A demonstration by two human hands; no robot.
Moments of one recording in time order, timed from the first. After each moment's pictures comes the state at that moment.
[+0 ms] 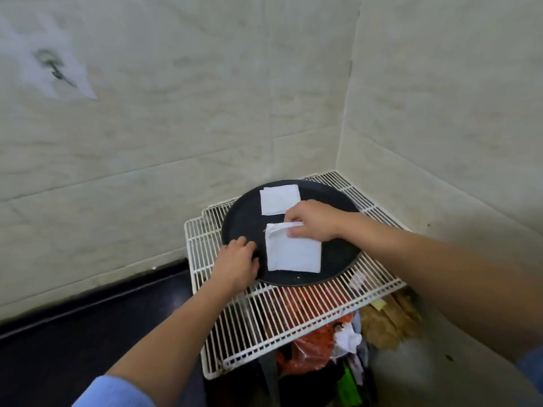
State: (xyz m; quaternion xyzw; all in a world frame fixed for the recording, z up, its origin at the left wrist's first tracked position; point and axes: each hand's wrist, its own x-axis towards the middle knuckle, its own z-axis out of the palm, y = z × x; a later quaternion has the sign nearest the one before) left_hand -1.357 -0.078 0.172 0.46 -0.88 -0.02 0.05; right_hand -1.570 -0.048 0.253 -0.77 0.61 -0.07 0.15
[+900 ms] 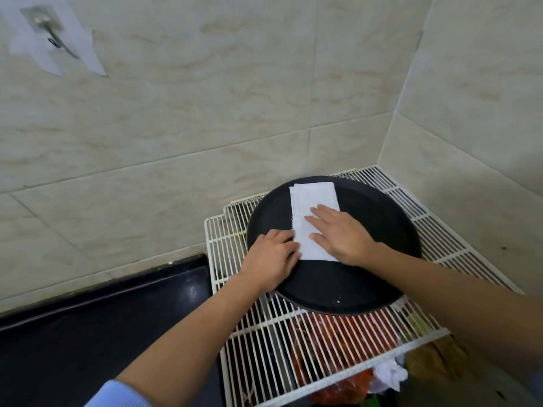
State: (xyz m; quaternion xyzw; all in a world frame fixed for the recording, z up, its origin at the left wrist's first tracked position) left_hand -1.362 -0.129 0.162 0.37 -0.92 -0.07 0.09; right_hand -1.573 -0.115 0.158 -0.76 0.65 -0.01 0.02
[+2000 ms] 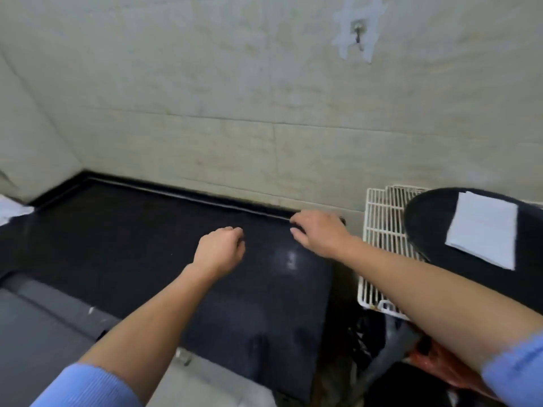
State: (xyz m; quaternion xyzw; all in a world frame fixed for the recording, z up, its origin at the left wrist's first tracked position) left_hand -1.037 0.086 0.195 0.75 -0.65 0.03 0.08; right_hand -1.255 -0.023 0.204 -0.93 0.36 -0.12 0.01
